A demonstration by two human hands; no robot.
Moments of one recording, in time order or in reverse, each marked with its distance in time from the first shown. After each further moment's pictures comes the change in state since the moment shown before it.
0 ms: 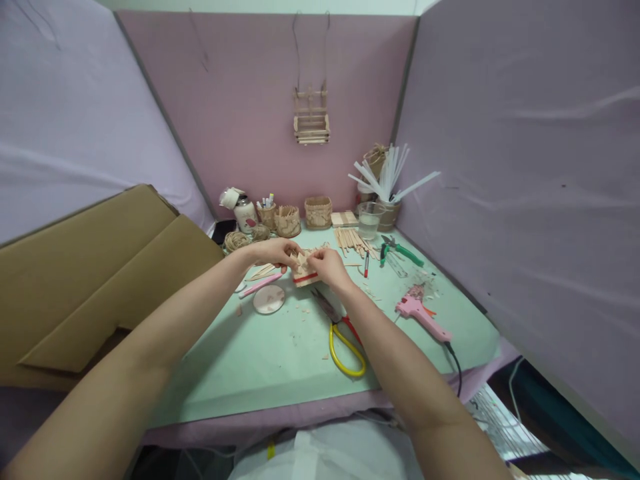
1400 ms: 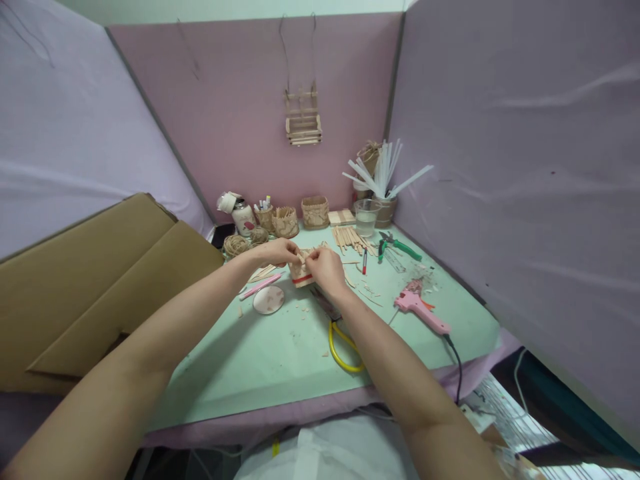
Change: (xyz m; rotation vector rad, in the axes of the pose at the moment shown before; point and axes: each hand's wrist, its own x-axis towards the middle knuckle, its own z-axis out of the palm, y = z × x) left_hand 0.012 0.007 0.009 0.204 0.135 -0.110; right_hand -0.001 0.005 0.002 -0.310 0.190 -0.096
